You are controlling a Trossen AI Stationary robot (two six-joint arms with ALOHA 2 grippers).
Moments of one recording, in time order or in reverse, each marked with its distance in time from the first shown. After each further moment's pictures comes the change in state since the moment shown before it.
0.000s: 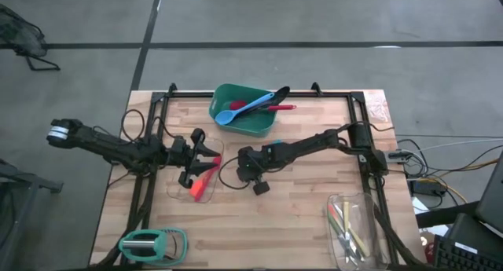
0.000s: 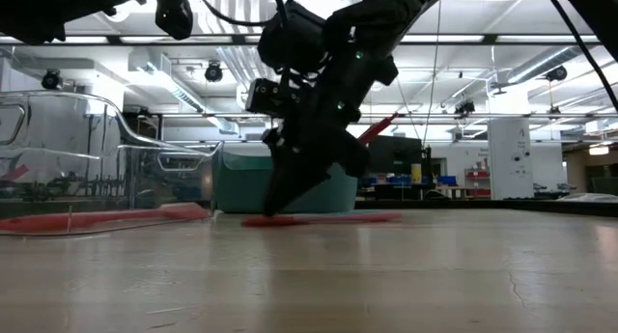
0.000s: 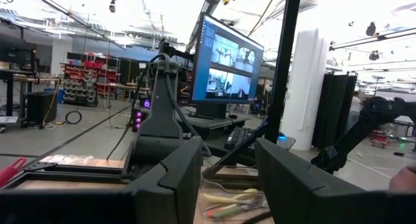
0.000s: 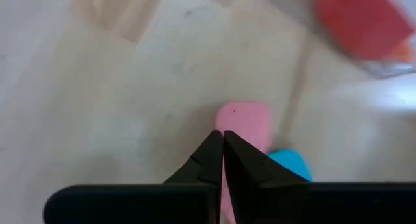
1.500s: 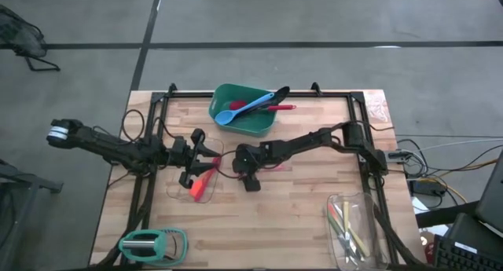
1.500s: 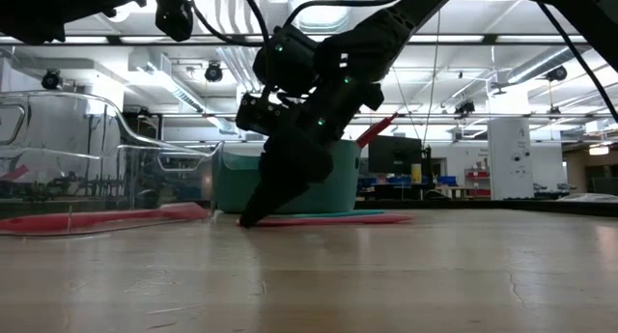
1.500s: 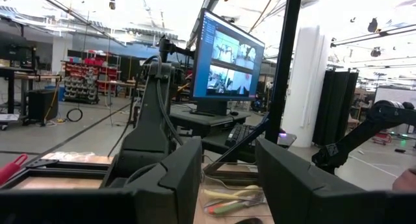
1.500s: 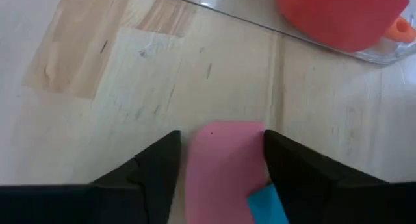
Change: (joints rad) left arm 0.000 0.000 0.000 -0.013 -0.001 0.003; right arm -0.039 0.097 0.002 0.133 -0.087 0.222
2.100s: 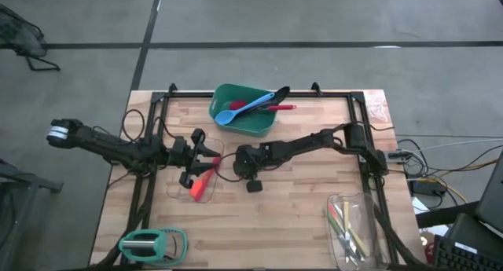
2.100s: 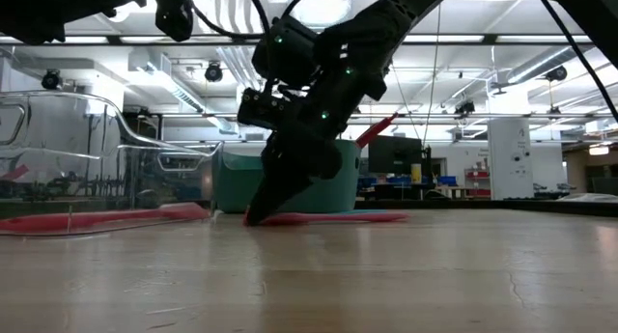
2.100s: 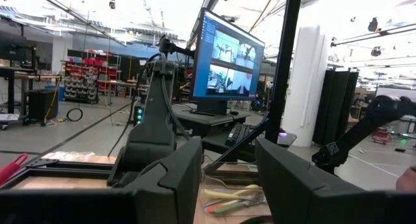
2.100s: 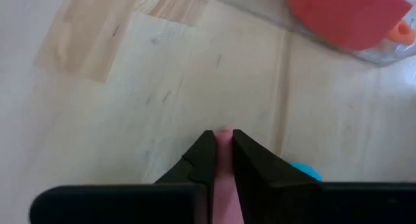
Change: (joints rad) left arm 0.000 0.000 0.000 -0.001 0.000 0.000; right arm 0.034 -0.043 0.017 -0.063 0.019 -0.038
